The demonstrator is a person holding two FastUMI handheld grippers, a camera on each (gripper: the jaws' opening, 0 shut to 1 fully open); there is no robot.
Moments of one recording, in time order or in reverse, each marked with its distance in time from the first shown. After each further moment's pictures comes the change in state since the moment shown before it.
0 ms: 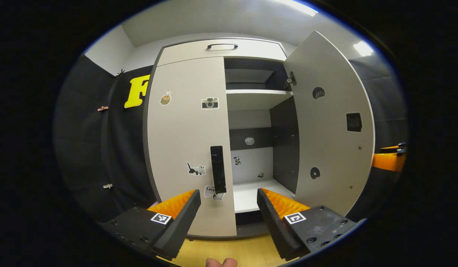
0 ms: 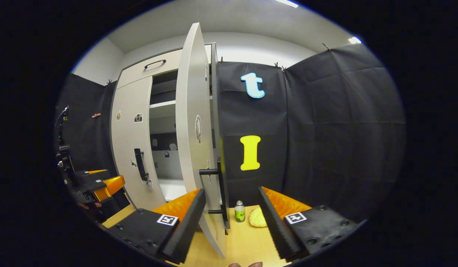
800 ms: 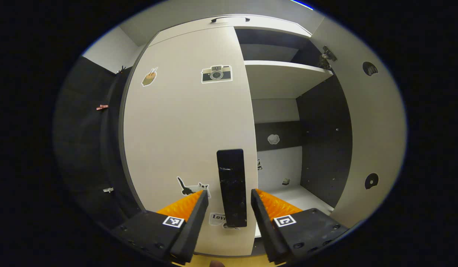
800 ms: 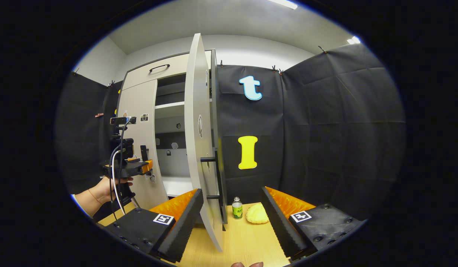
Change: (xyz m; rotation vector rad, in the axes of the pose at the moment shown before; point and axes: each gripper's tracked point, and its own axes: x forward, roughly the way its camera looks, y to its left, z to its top) left arm 0.150 0.041 -0.017 0.017 0.014 0.117; right arm -0.046 -0.013 -0.013 -0.005 0.021 -0.008
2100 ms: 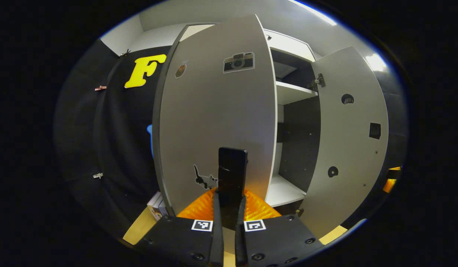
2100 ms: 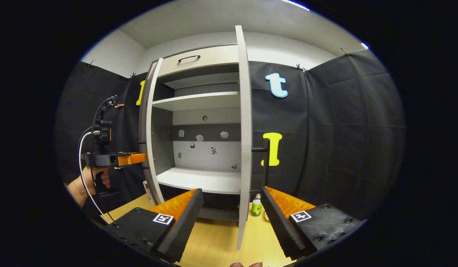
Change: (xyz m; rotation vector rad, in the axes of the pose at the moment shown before) left arm -0.109 0.054 -0.015 -0.137 0.087 -0.200; right arm -0.003 0.097 -0.026 -0.046 0.038 0.167
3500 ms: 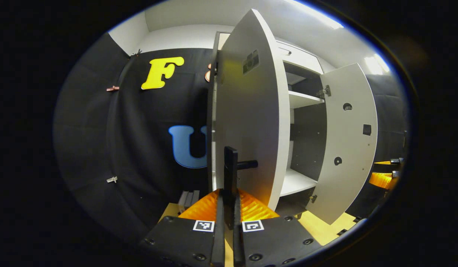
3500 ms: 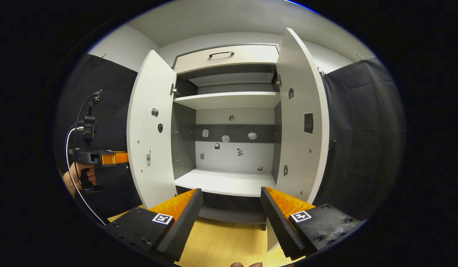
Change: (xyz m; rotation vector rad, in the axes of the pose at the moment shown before) left arm -0.072 0.139 0.000 0.025 -0.018 0.014; right arm 0.018 0.122 -0.007 -0.023 -0.001 0.079
